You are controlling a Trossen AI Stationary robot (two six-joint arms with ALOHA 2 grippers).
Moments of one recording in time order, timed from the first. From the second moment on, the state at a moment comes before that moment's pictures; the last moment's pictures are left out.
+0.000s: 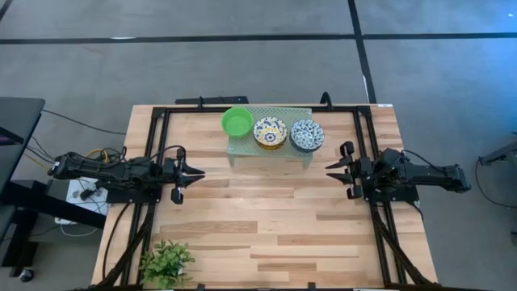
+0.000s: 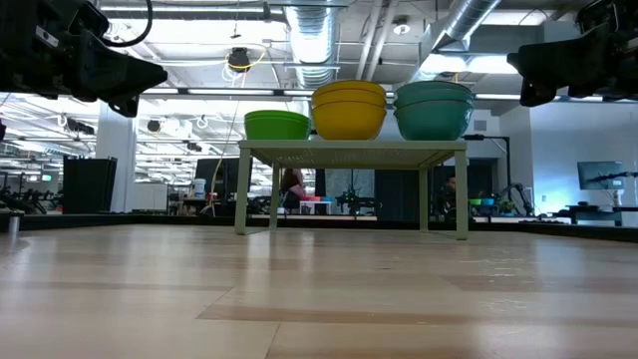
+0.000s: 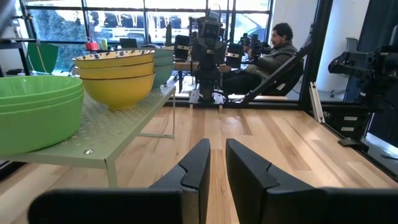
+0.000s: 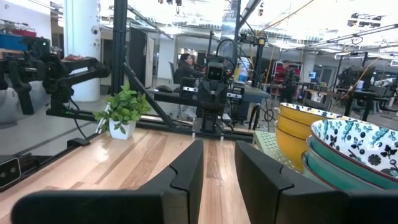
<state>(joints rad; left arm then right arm) -0.15 0.18 0.01 0.20 -0.17 0.02 -0.06 0.01 0.01 0.13 -0.13 -0.11</state>
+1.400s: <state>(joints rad) -0.15 0.00 0.01 0.03 -0.07 0.02 -0.06 0.01 0.00 0.13 -0.13 -0.11</state>
